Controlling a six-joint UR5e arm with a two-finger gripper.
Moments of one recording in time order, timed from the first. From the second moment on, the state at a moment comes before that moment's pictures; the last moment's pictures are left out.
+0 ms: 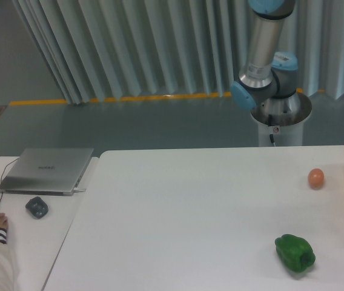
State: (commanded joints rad) arm 2.75 -1.84 -1.46 -1.48 1.54 2.51
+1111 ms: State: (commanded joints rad) arm 2.33 -1.85 -1.65 -1.27 1.65 1.57
